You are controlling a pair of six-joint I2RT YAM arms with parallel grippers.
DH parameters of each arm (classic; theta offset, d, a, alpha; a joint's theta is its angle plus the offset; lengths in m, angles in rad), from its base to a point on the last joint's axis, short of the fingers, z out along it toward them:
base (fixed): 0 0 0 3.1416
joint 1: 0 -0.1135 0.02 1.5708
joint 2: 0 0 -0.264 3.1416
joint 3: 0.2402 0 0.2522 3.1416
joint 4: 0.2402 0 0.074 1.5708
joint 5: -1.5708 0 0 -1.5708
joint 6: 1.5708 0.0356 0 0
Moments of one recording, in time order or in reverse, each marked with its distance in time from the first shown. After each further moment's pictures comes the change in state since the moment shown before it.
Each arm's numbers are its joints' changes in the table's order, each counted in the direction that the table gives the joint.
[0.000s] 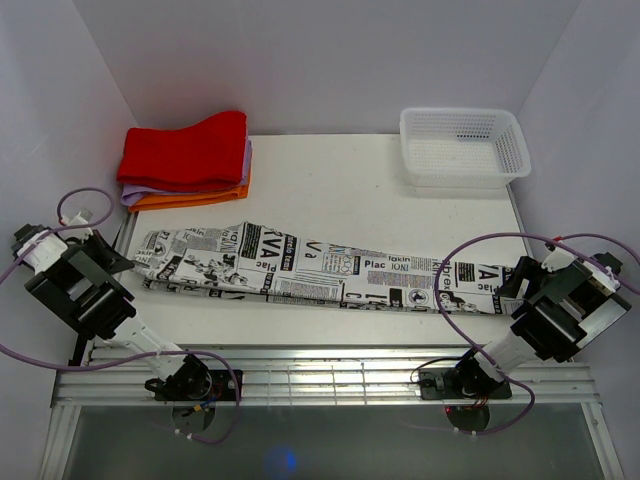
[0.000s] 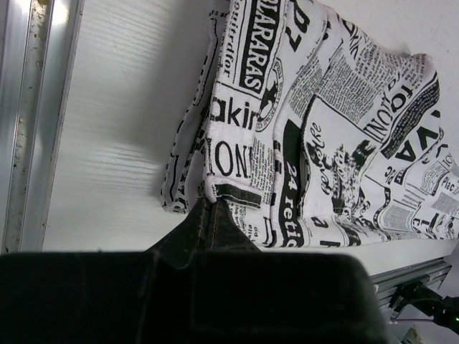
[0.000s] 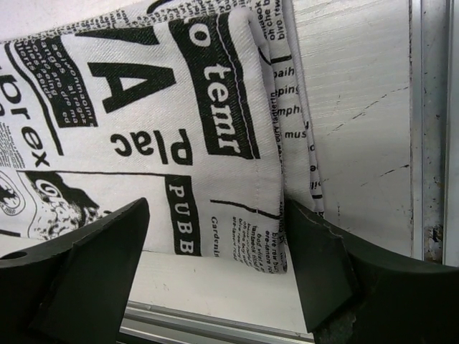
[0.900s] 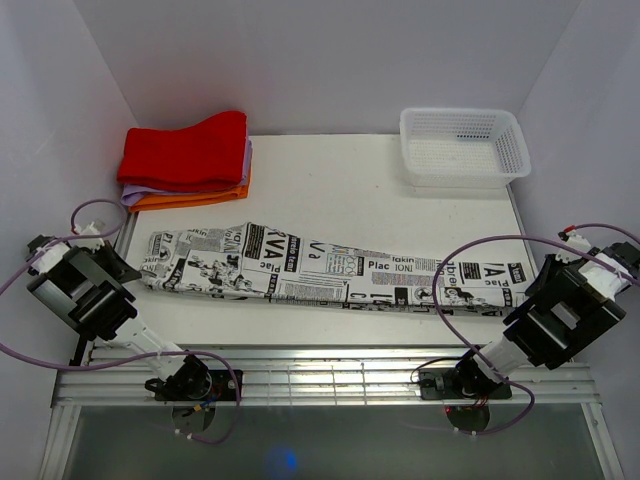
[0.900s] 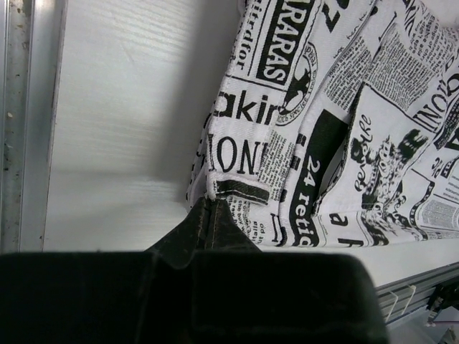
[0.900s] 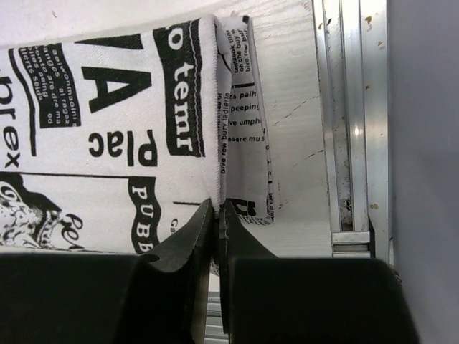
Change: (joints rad) left arm 0.001 -0.009 -0.142 -0.119 0.024 0.074; right arm 0.014 -0.077 0.107 0.085 -0.056 -0.077
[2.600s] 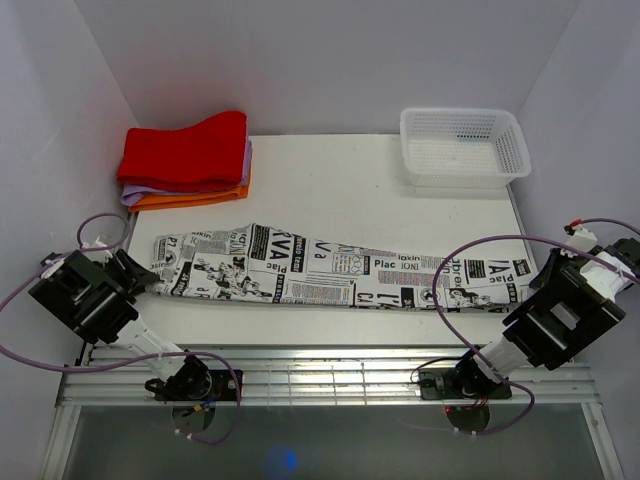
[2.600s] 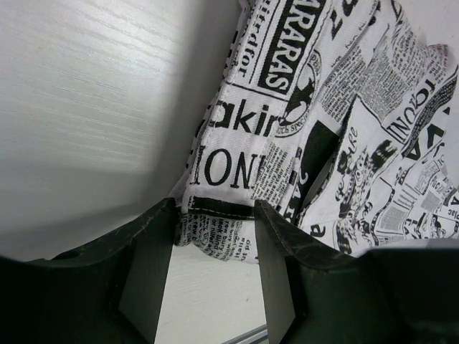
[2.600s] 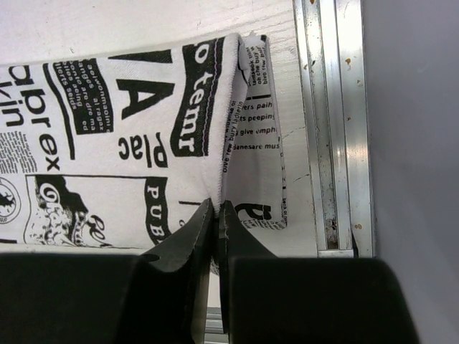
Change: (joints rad) left arm -0.022 -0.026 -0.189 -0.122 -0.094 -0.117; right arm 0.000 -0.010 0.033 -0.036 0.052 0.012
